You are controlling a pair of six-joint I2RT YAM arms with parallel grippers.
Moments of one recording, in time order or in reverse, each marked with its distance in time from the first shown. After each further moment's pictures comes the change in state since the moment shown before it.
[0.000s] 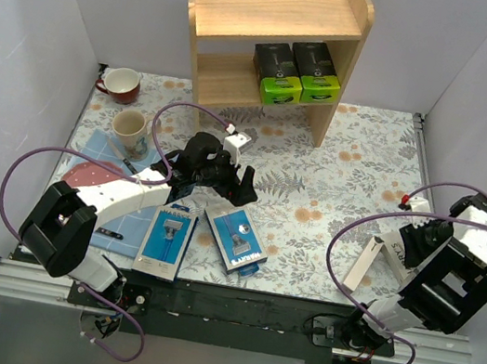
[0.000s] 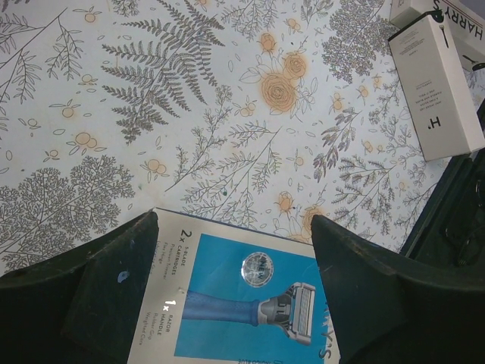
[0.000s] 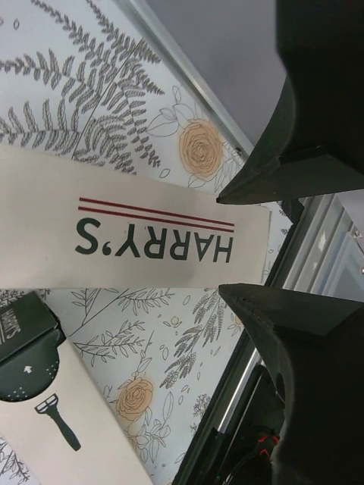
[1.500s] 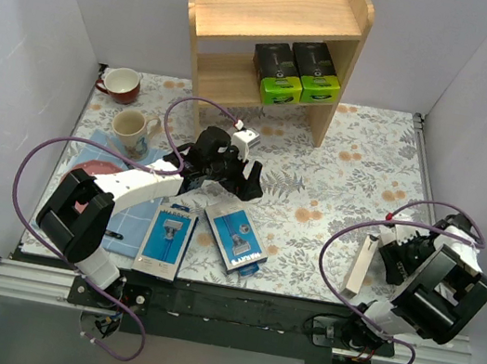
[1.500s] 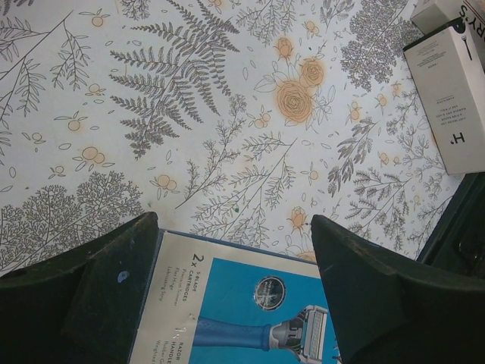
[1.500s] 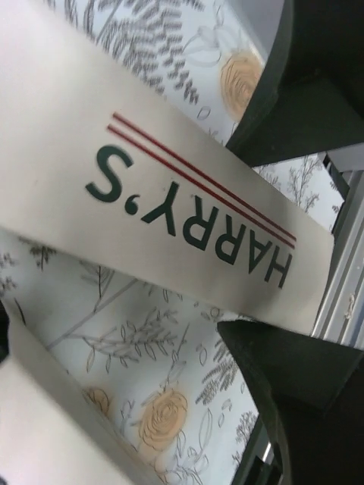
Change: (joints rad) left arm 0.000 0.122 0.105 -0.037 -0.010 0.005; right arm -0.017 -0.069 -0.312 0.248 0.001 -0.060
